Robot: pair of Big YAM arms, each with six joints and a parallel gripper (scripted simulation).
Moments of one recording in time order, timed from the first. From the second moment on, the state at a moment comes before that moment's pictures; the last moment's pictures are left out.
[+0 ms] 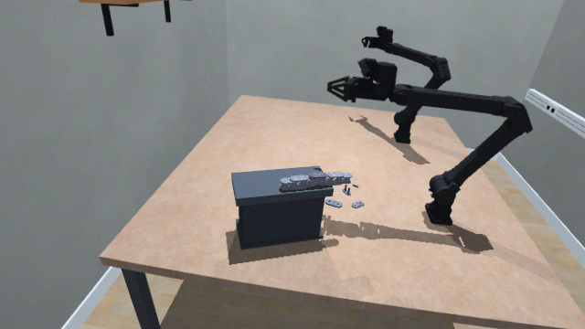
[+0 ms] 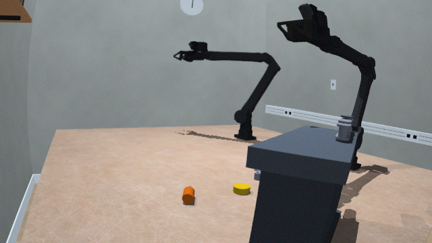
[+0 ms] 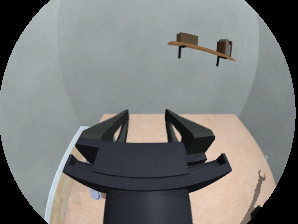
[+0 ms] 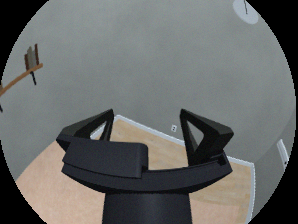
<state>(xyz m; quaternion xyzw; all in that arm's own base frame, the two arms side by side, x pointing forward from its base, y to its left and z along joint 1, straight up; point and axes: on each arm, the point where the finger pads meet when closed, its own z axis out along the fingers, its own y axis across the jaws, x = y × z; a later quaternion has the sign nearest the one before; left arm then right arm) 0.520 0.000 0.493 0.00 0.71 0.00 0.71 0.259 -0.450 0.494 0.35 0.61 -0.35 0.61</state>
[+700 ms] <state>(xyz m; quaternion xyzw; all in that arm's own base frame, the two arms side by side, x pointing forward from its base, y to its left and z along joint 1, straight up) 0.496 0.034 0.453 -0.13 0.69 -0.07 0.70 0.259 -0.450 0.494 0.35 0.61 -0.35 0.61</state>
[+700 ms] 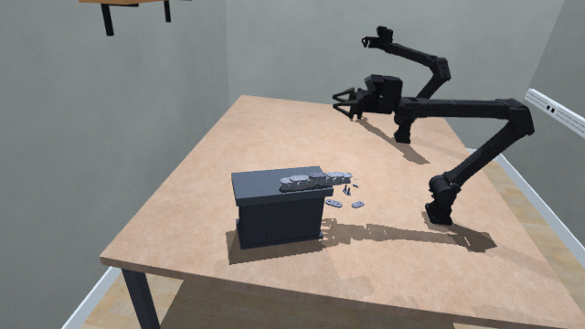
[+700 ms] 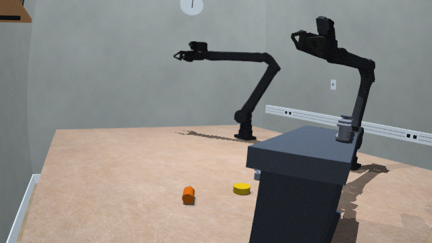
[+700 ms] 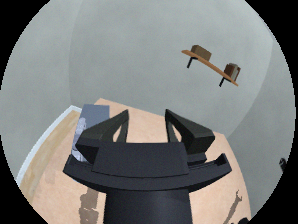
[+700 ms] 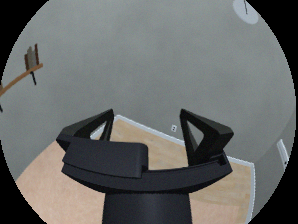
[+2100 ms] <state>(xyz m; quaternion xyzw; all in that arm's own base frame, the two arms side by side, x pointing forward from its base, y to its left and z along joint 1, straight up) 0.409 0.109 0.336 -0.46 0.53 -0.29 0.65 0.259 -0.450 0.494 0.35 0.61 -0.35 0.61</state>
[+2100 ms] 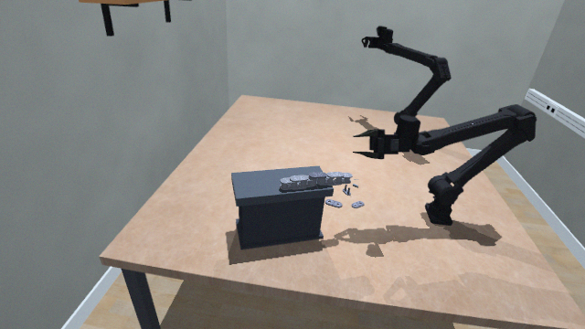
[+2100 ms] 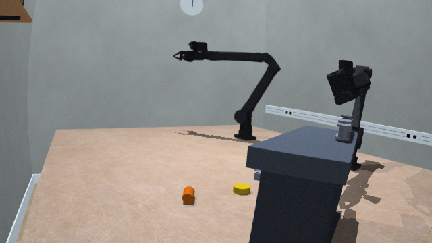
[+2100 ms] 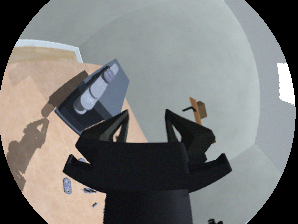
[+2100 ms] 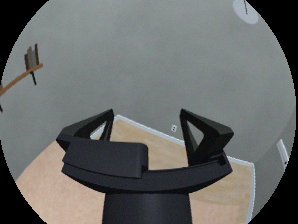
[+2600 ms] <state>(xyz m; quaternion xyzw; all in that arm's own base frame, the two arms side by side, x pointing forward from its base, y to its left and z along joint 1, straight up) 0.371 0.130 0.287 -0.56 0.43 -0.36 0.61 0.259 -0.450 0.494 0.35 0.61 -0.35 0.61</state>
